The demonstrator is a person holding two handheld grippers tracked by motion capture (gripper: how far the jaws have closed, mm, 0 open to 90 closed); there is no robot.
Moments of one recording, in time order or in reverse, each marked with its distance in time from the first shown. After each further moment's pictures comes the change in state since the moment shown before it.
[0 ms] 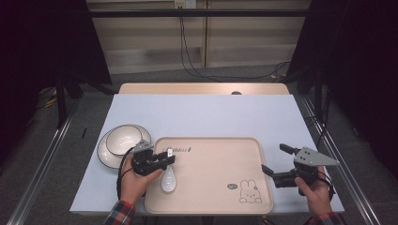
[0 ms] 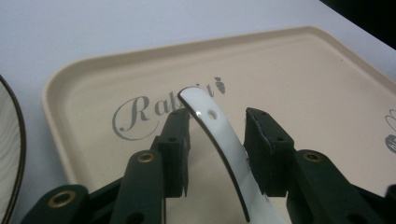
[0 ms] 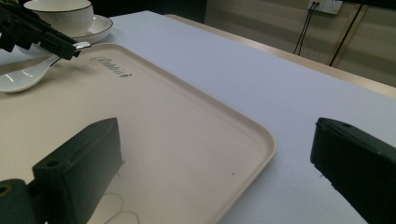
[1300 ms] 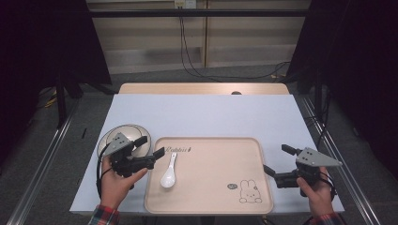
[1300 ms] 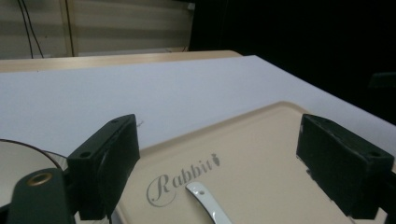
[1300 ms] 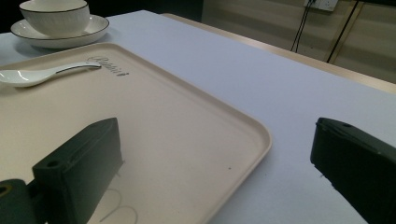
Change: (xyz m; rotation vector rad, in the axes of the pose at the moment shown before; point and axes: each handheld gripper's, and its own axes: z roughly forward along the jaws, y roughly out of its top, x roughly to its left) left arm 0.002 0.025 -0.061 -0.290 -0.031 0.099; right arm -0.002 -0.002 -0.004 0.002 -0.005 0.016
